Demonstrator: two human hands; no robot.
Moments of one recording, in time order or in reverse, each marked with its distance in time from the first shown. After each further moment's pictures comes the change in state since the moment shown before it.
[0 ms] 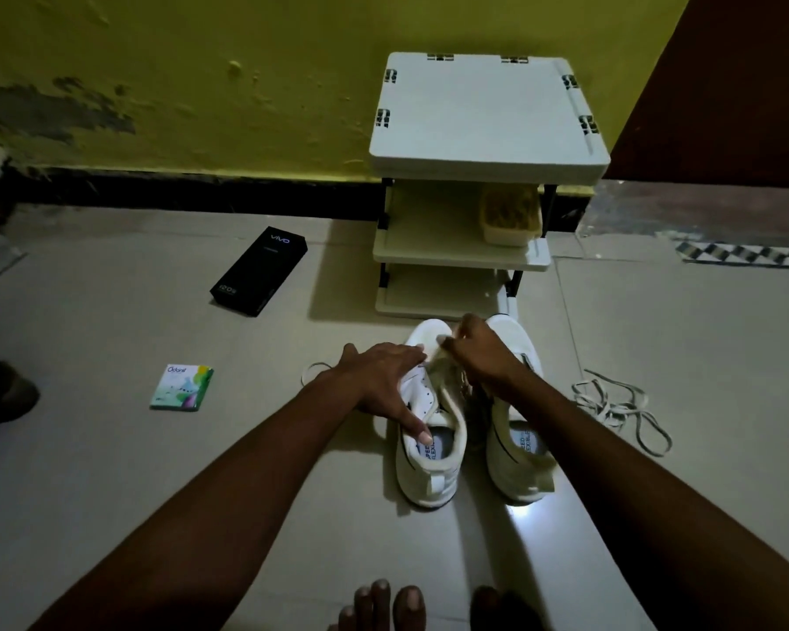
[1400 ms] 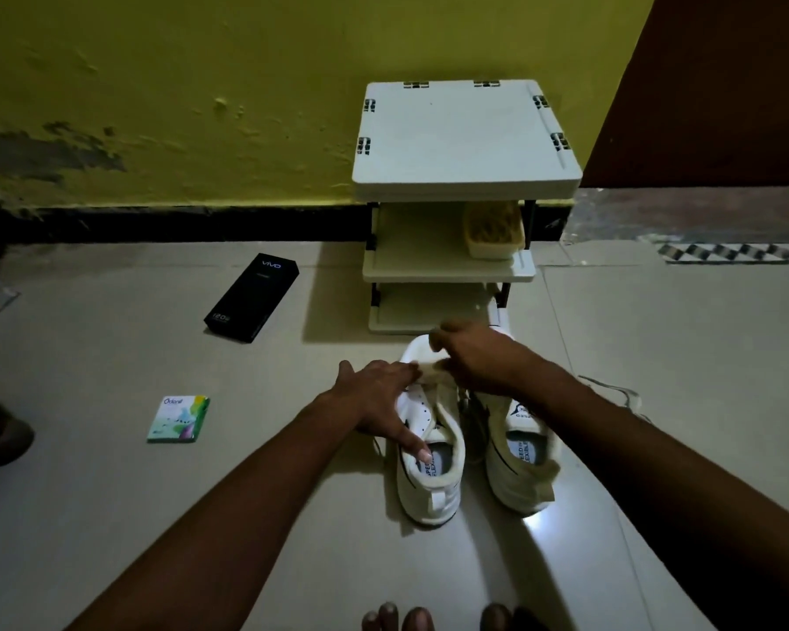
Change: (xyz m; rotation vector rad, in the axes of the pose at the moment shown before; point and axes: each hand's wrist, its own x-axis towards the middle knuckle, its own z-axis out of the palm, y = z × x) left_hand -0.006 0.006 -0.005 0.059 0.022 0.010; right_hand -0.003 -0.015 -0.034 -0.827 -0.155 -0.496
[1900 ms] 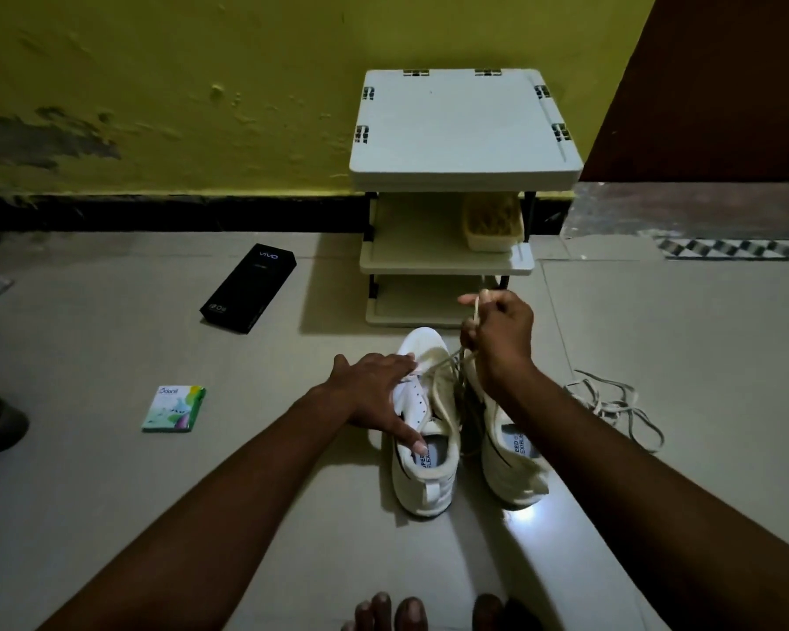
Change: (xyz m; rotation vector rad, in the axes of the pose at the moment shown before) left_hand 0.003 -0.004 0.006 -0.003 -0.004 -0.011; right_hand -0.007 -0.028 0.002 1.560 0.834 0.555
